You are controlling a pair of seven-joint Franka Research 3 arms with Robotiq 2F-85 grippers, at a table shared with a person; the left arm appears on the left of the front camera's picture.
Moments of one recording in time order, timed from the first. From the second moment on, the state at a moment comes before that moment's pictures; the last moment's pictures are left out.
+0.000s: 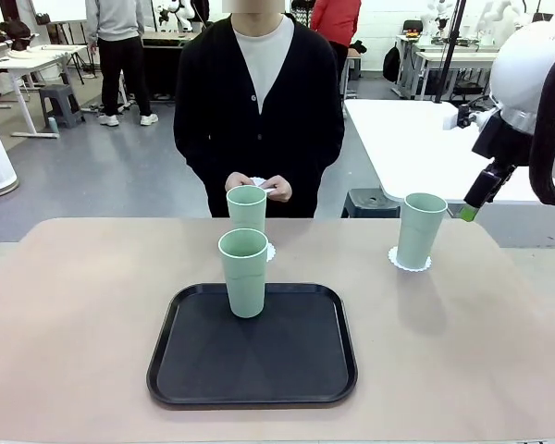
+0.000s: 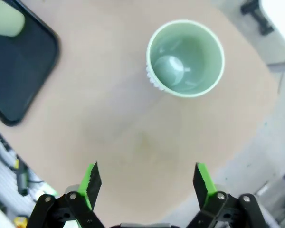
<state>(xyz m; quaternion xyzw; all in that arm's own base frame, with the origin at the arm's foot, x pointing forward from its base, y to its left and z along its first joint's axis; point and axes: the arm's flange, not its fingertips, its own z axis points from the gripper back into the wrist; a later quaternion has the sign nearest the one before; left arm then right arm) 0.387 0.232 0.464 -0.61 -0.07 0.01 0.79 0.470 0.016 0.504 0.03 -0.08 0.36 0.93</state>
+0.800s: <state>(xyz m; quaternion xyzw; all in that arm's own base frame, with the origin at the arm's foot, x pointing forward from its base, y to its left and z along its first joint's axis) 0.387 0.232 0.464 -0.61 -0.07 0.01 0.79 0.468 0.022 0.513 0.05 -0.06 0.34 0.94</state>
